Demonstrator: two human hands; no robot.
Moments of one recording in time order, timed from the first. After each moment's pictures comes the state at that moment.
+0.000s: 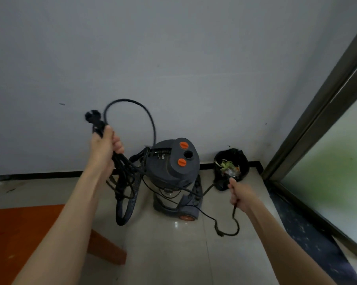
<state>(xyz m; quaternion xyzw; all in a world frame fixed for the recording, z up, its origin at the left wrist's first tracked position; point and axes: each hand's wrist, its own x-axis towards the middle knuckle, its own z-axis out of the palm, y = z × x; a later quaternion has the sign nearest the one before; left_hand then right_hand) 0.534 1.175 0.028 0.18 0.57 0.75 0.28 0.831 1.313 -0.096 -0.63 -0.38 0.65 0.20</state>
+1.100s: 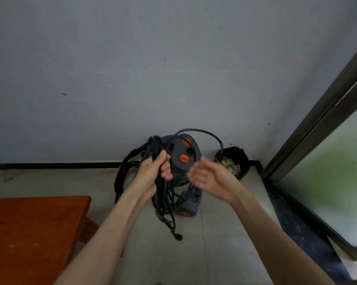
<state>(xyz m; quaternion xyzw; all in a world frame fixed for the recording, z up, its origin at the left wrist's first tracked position) 0.618 1.175 -0.013 0.13 0.47 0.70 0.52 0.766 1.270 -0.023 -0.34 -0.32 0.87 0.16</state>
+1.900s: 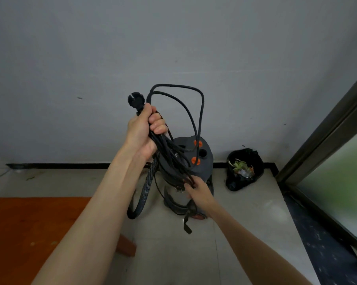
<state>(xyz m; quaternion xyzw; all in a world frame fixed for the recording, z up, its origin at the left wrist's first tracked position) 0.576 1.200 0.086 0.06 0.33 0.81 0.47 0.711 1.246 -0.115 -0.40 -0.69 0.59 0.15</state>
